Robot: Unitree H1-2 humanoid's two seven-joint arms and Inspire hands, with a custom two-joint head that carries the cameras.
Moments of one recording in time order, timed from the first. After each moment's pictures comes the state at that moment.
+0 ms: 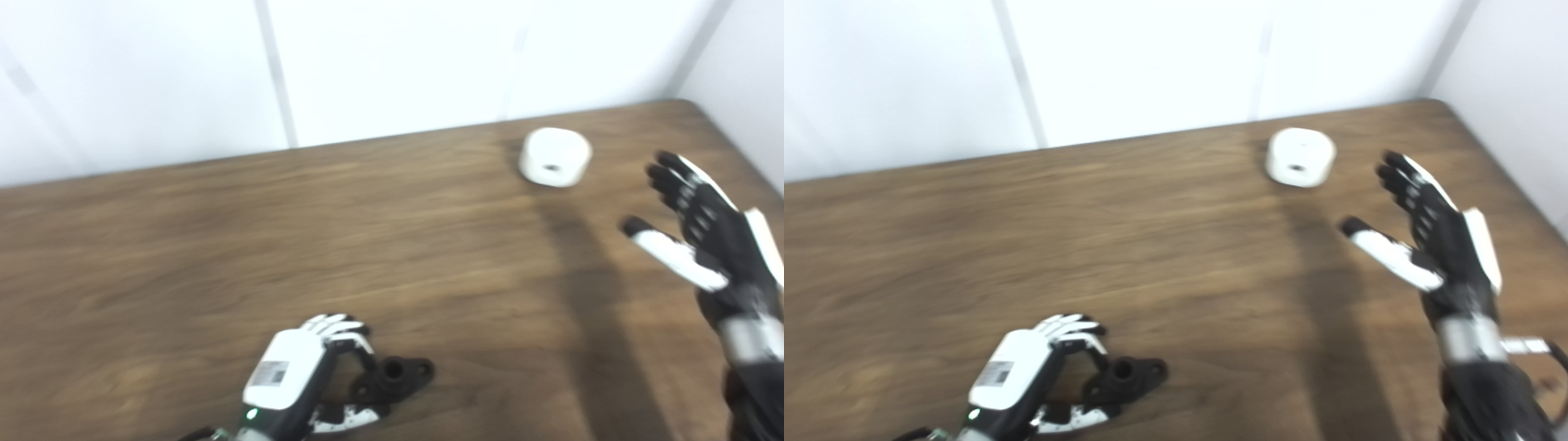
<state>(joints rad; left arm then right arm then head) 0.19 0.27 -0.44 -0.39 0.90 0.00 -0.16 0.17 -0.26 -0.29 -0.70 -0.08 0.39 -0.01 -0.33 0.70</state>
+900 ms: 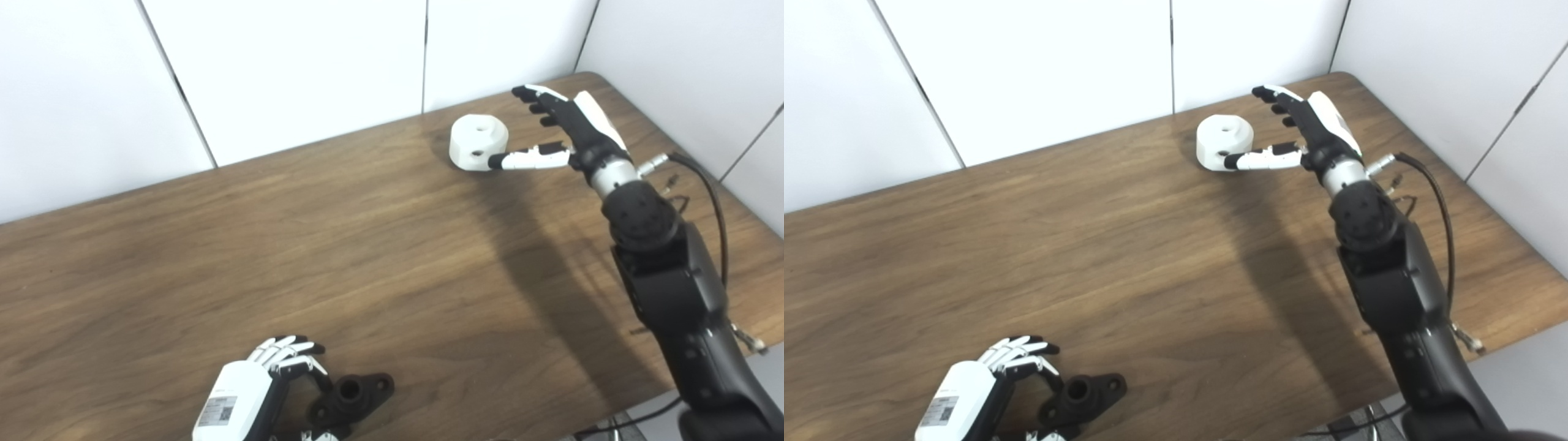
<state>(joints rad) 0.20 0.31 -0.43 -0.39 0.84 -0.05 -0.17 -0.26 -0.45 -0.15 -0.19 -0.45 0.48 0.19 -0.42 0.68</state>
